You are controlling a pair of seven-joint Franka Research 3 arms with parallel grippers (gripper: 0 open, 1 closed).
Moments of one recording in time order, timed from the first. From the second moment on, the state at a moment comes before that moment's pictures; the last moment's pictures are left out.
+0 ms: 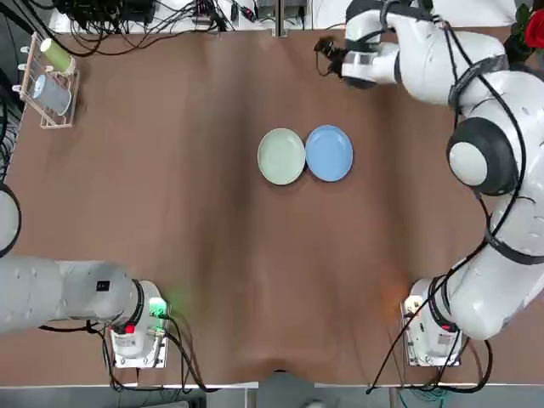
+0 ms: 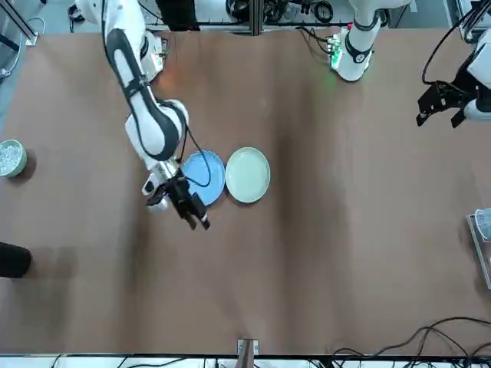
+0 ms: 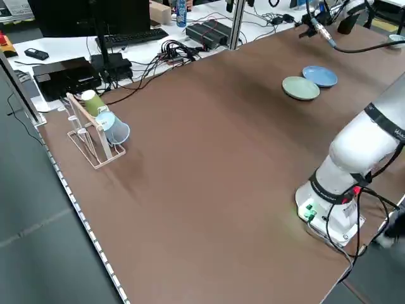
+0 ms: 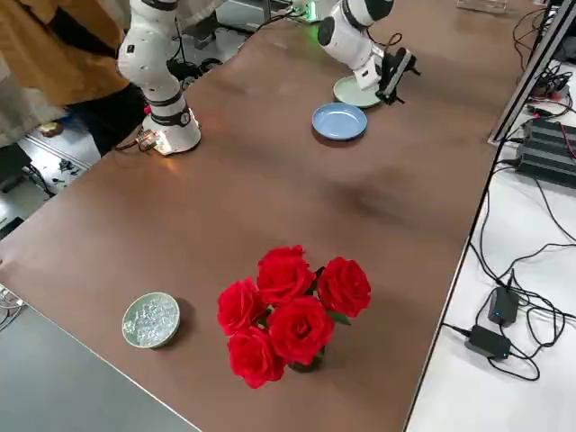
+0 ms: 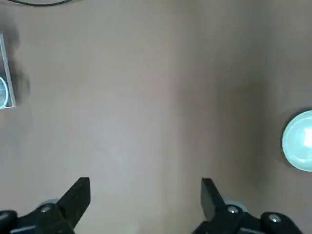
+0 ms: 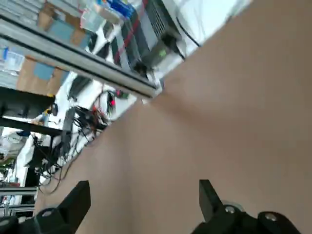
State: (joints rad) left arm -0.04 -0.16 -0.01 -1.76 -0.02 1.68 0.01; right arm 0.50 0.47 0.04 -1.76 1.92 2.99 -0.97
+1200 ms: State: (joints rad) left arm -0.10 -0.07 0.06 -1.67 -0.02 1.64 0.01; right arm 0.06 0.16 -0.12 -1.78 0.43 1.97 -0.43
